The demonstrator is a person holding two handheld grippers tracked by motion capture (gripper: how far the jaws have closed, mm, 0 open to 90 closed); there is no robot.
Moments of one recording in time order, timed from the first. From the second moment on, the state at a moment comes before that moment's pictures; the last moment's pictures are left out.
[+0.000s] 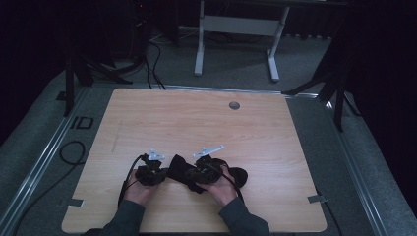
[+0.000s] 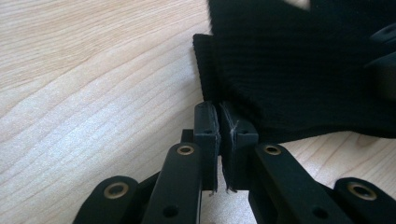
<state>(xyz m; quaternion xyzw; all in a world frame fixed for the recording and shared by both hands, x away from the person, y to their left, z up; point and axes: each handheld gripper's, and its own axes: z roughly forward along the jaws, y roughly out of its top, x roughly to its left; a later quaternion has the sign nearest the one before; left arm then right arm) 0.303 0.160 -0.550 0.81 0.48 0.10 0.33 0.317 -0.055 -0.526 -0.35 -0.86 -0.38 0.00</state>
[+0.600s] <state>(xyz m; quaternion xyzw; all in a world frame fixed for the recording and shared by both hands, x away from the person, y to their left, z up) 0.300 0.171 -0.532 0.78 0.48 0.12 0.38 0.323 -0.047 -0.544 -0.36 -0.87 -0.34 0.00</state>
